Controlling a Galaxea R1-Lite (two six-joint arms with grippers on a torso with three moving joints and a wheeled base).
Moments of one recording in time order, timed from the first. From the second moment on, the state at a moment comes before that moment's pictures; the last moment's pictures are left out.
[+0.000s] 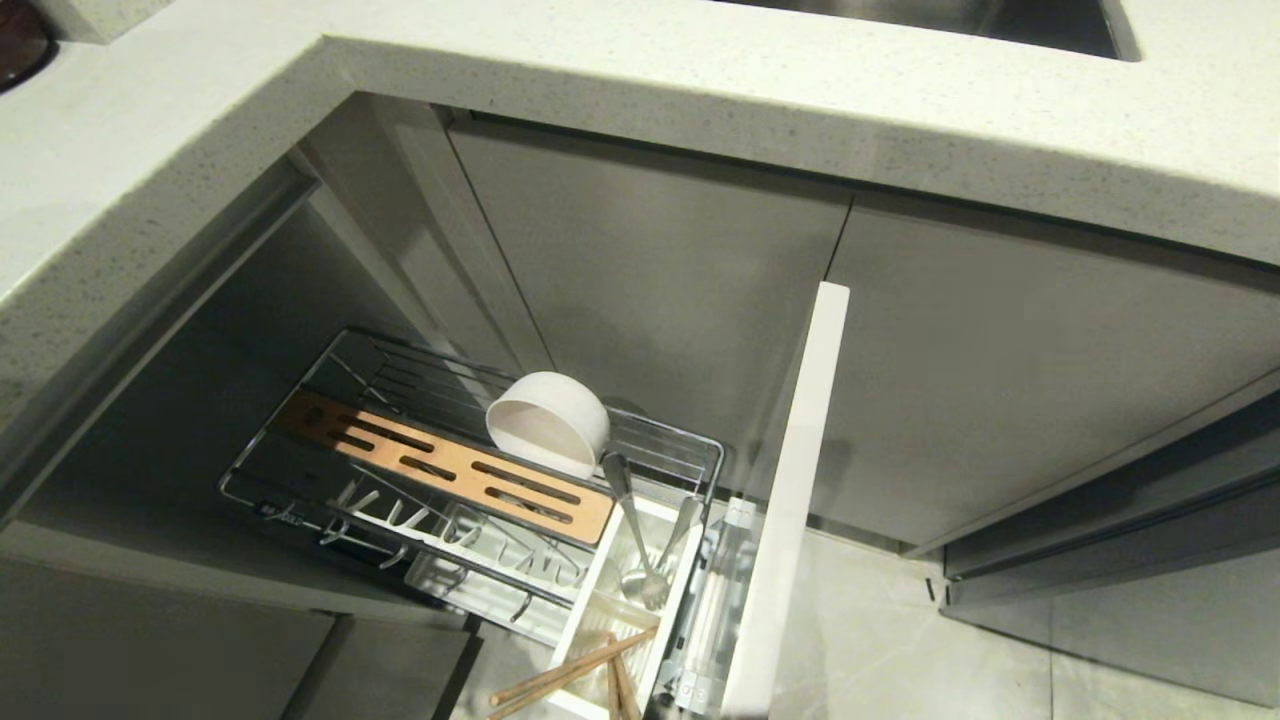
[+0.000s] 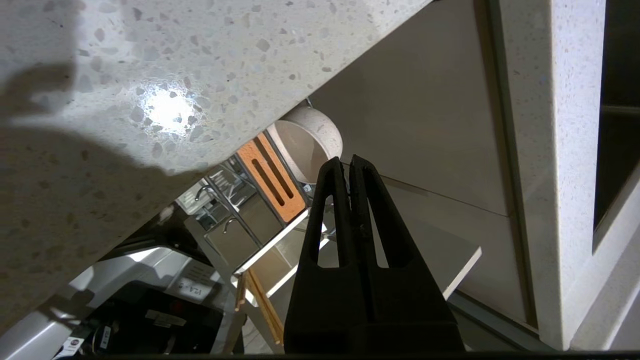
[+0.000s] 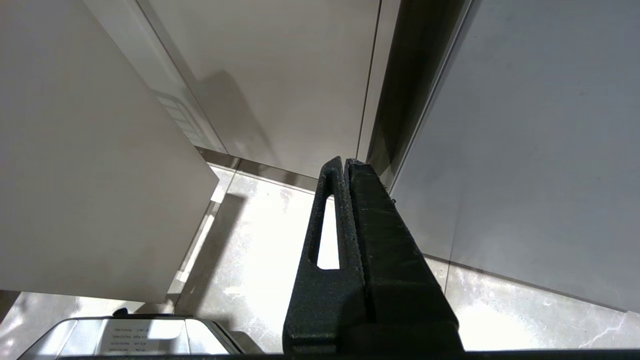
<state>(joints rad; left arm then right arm) -0.29 1.04 -1.62 0.90 0.16 -0.93 0.00 0.00 0.00 -0.08 0.00 0.02</state>
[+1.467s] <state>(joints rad) -0.73 1.30 -1.39 0.80 0.40 -1.12 0.00 0.00 0.00 -0.08 0.00 0.02</state>
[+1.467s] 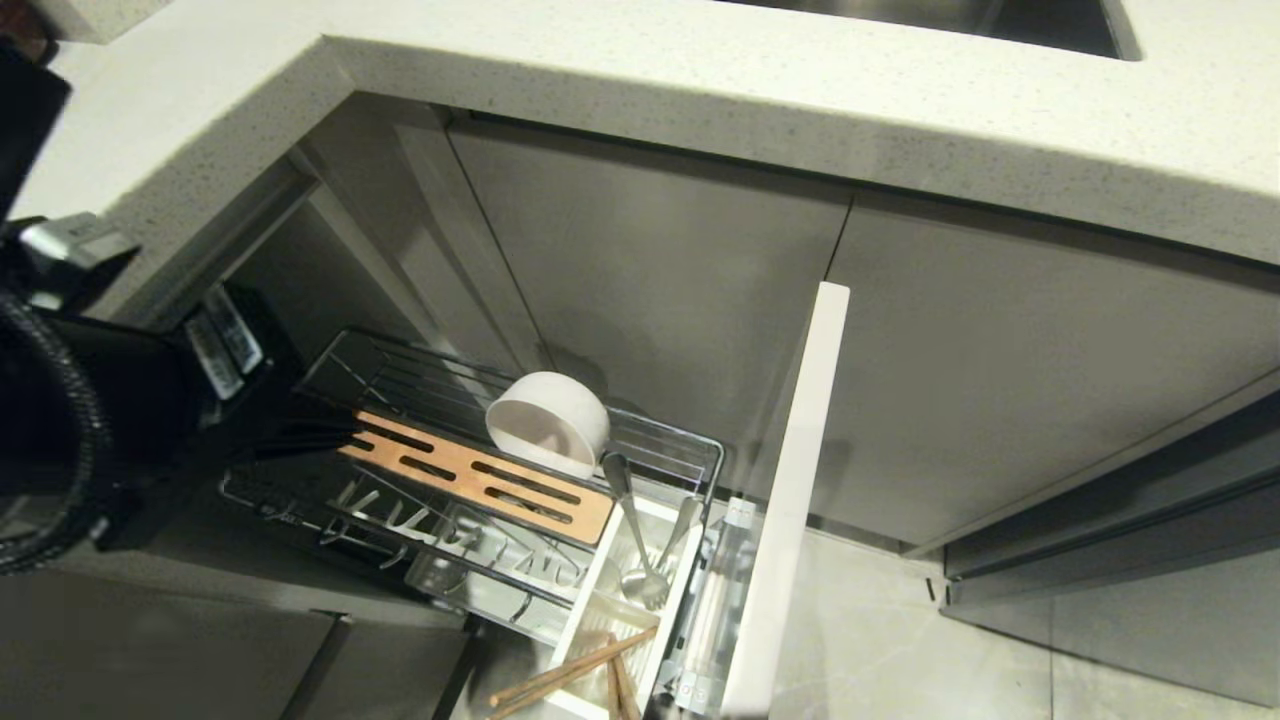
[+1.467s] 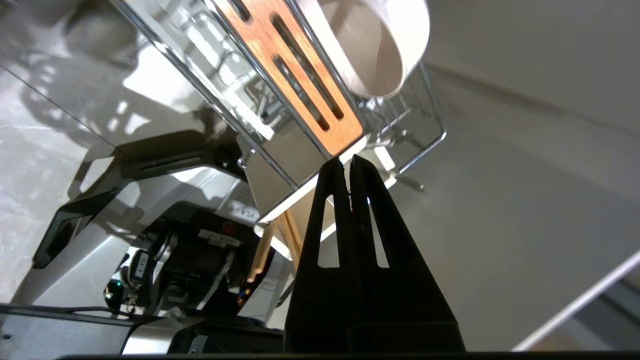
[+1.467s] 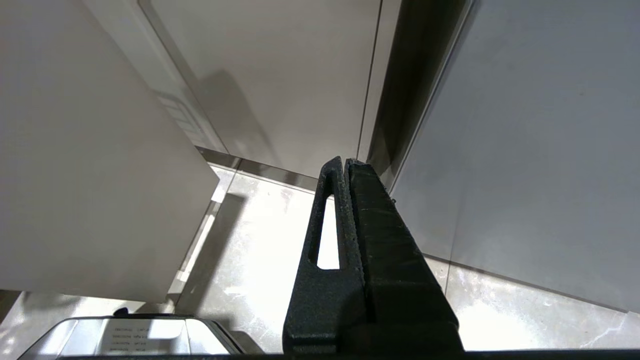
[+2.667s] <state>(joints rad) -0.80 1.57 -1.28 0.42 0.46 -1.07 0.00 0.00 0.00 -0.08 0.00 0.02</state>
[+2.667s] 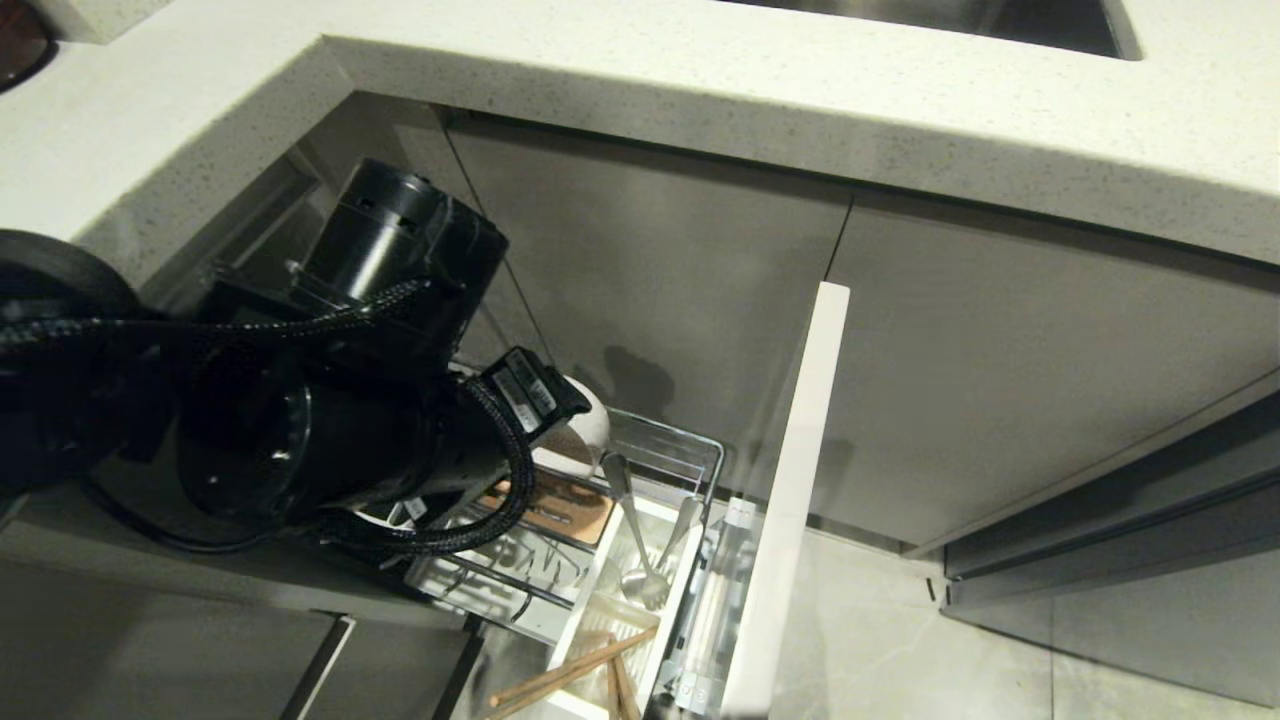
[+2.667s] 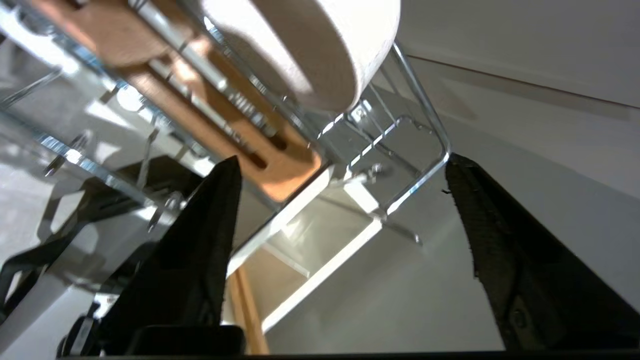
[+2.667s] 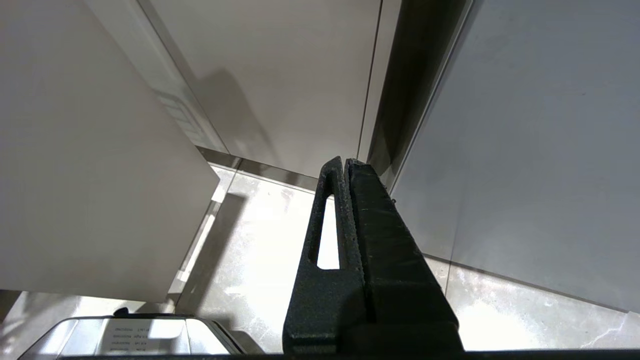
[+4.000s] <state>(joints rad) -0.66 1.79 -1.29 0.05 0.45 -0.82 0.00 0.00 0.00 -0.08 0.00 0.02</state>
